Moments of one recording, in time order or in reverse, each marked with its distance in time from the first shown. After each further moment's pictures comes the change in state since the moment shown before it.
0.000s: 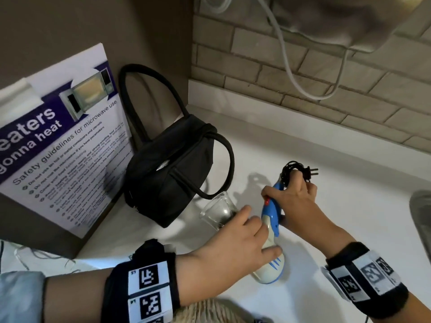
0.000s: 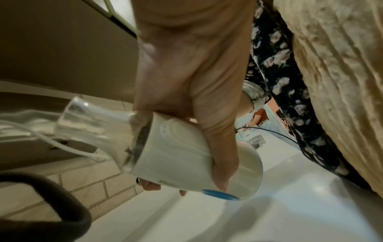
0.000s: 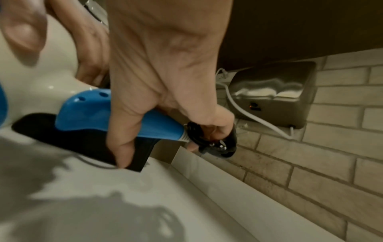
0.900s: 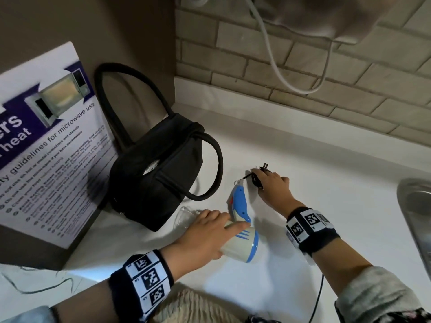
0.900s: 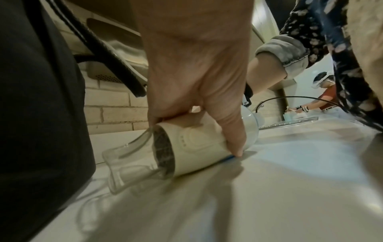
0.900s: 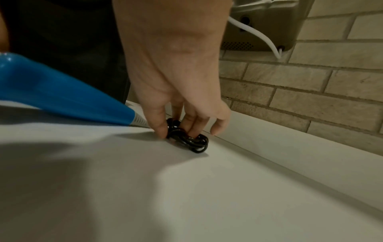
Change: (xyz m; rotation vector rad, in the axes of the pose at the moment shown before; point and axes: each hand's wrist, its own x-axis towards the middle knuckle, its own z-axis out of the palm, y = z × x) left_hand 0.007 -0.011 0.071 -0.576 -0.102 -0.203; right_hand 0.060 0.034 0.082 0.154 -0.191 0.259
